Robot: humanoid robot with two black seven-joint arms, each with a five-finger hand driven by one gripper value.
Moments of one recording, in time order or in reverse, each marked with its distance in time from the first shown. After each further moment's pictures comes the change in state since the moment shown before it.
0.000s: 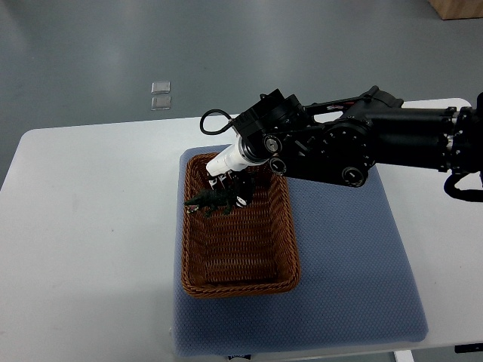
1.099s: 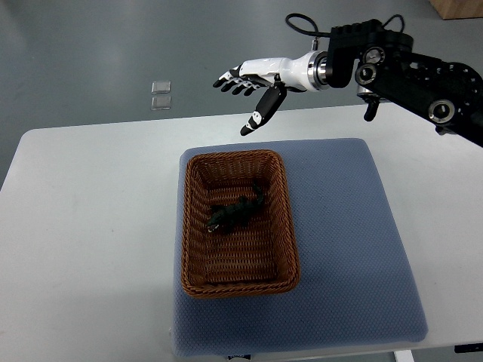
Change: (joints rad) left arm 0.002 0.000 0.000 -0.001 0.000 -0.001 0.000; right arm -0.316 -0.282 0.724 -0.033 0.203 -0.137 0.132
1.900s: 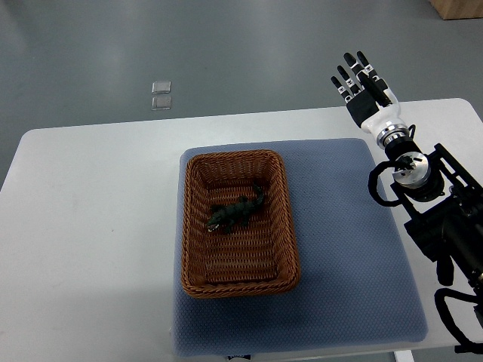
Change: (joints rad) left arm 0.000 0.000 0.003 -0.012 0.001 -0.001 0.001; right arm -0.541 0.248 0.767 -0.163 0.715 -0.250 0.194
